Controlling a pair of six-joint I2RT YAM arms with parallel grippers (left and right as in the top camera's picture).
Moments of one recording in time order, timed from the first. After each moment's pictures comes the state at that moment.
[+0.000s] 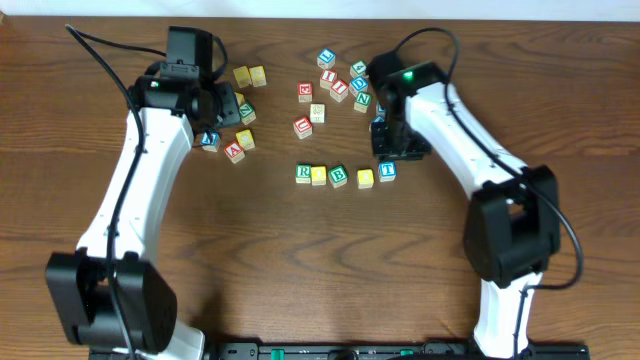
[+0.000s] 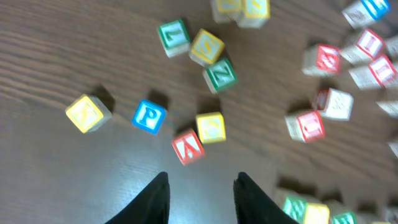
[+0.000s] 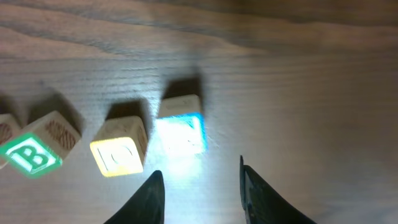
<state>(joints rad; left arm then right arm) -0.11 1.70 1.51 -0.90 -0.03 -0.35 0.39 2.09 1.77 -1.25 0.06 0.38</state>
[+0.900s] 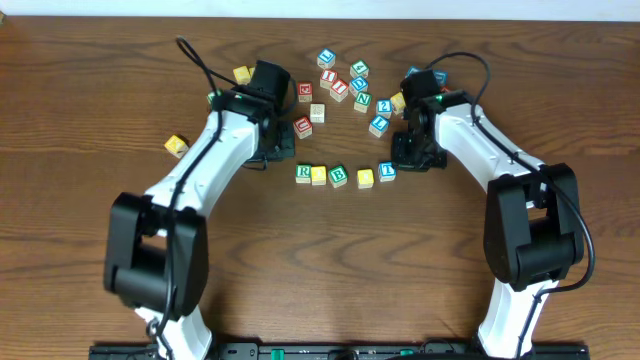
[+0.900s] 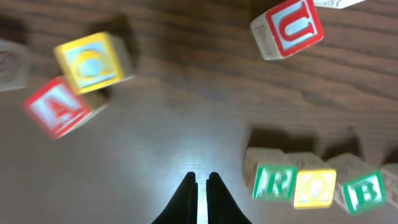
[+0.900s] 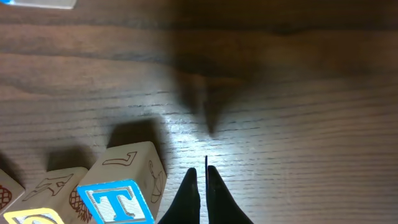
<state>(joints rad) -0.32 1.90 1.42 -0.84 0.00 -0.38 0.27 2.04 1.45 -0.90 -0.06 0.35</state>
